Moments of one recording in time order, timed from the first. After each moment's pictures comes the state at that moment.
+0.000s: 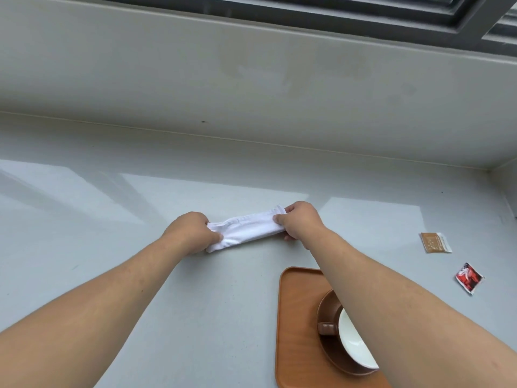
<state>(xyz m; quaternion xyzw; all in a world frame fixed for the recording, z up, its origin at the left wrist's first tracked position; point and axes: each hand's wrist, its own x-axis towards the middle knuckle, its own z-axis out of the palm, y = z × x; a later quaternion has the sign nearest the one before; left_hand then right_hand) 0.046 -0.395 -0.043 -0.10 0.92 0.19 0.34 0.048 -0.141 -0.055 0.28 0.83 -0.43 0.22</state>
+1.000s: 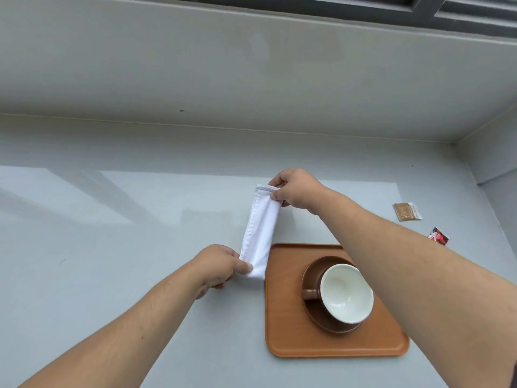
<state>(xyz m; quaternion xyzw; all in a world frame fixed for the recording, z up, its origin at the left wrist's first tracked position) 0.150 -0.342 -0.038 -0.16 0.73 0.46 0.48 0.051 -0.101 -0.009 0.15 0.86 -0.44 0.23</state>
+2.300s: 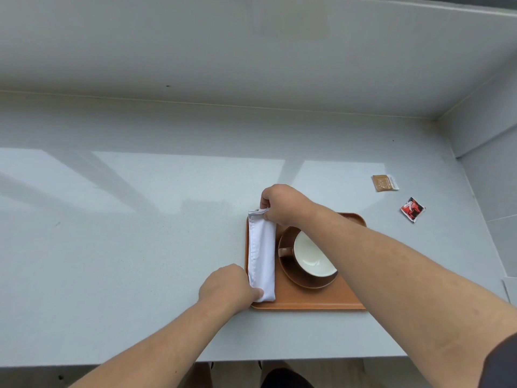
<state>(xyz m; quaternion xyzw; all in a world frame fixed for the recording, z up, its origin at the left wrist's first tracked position) 0.277 -0.277 -0.037 -0.02 0.90 0.13 0.42 0.150 -0.098 -0.025 -0.05 0.95 -0.17 0.25</state>
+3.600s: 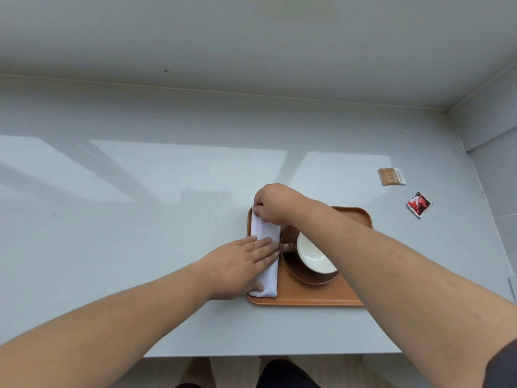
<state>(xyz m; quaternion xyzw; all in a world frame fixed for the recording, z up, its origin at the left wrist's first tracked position) 0.239 -0.295 -0.078 0.55 0.81 0.00 0.22 0.151 -0.120 -0.021 -0.10 0.94 -0.11 0.31</state>
